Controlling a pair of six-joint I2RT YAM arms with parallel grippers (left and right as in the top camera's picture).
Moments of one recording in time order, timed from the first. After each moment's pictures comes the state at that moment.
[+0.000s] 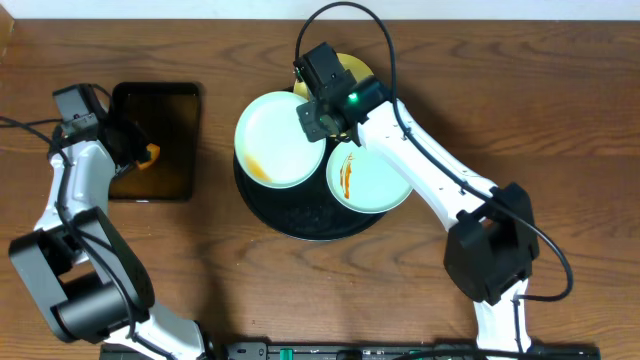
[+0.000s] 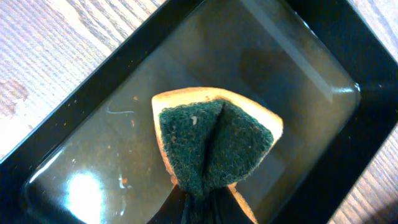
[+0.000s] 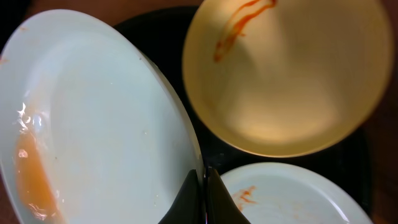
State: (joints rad) left arm 0.43 1.80 1.22 -0.48 0.08 -0.38; right arm 0.65 2.11 1.90 -0.83 0.07 0.22
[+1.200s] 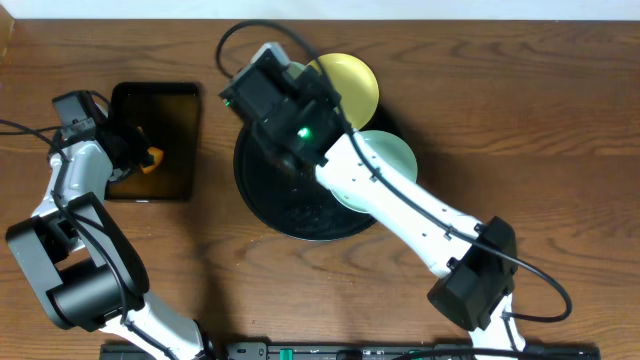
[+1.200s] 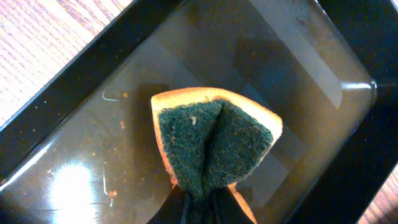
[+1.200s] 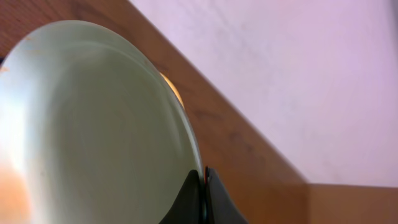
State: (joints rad) left arm 0.45 1.87 1.22 -0.45 0.15 -0.38; right arm 0.90 2.10 2.10 -0.91 0.90 -0.17
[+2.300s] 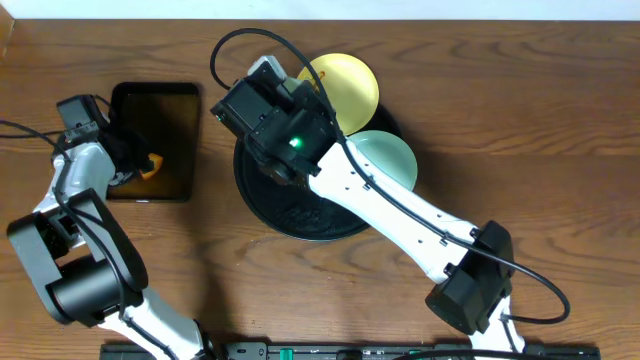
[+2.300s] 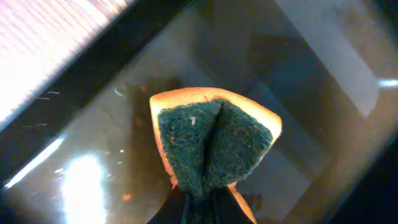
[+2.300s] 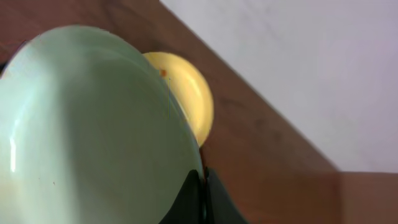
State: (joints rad) left arm 0.45 1.89 1.20 -0.44 0.10 -0.38; right arm 0.92 2.10 2.10 -1.00 0.84 0.00
